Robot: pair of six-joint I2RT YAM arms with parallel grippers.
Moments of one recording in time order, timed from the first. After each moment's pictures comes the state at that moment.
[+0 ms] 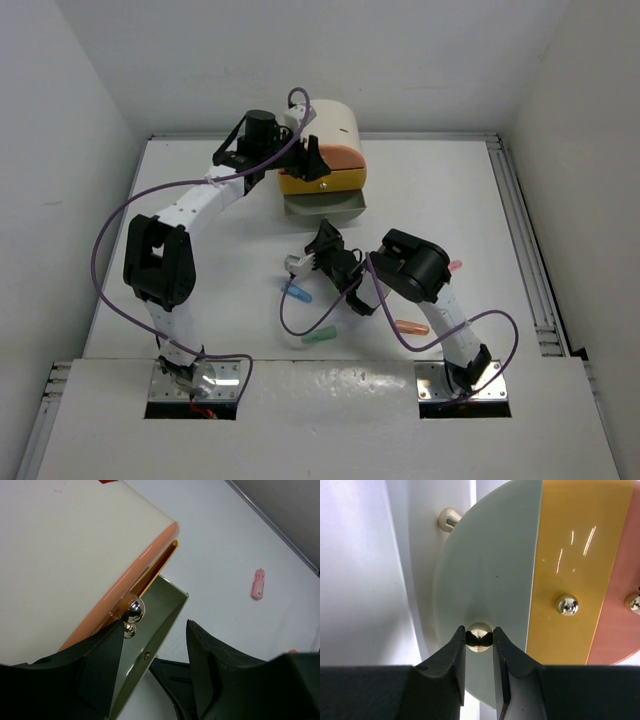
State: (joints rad) left arm -0.36 1.84 1.57 -0.14 0.56 -0.09; right arm 0.84 2.27 0.75 1.42 0.36 -1.47
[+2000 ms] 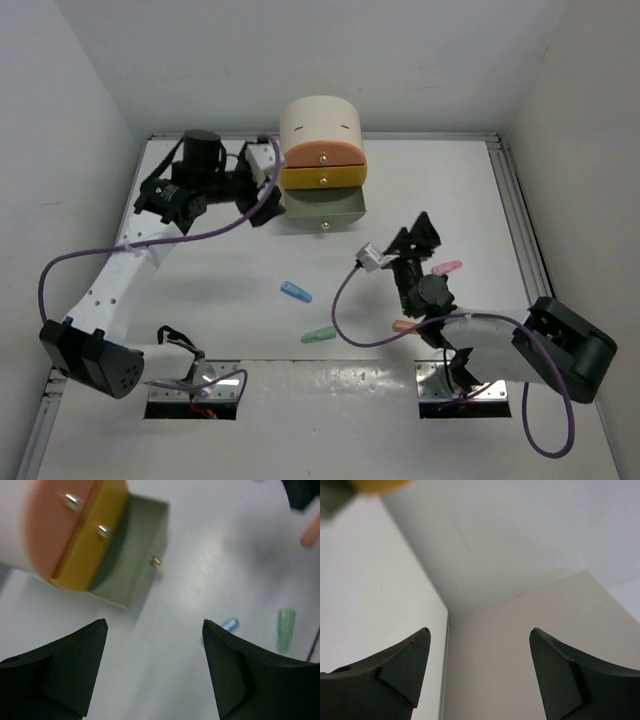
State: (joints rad) left arm -0.33 1.28 1.42 -0.66 0.57 0.49; right arm 0.85 1.24 0.17 1.31 0.71 -1.36
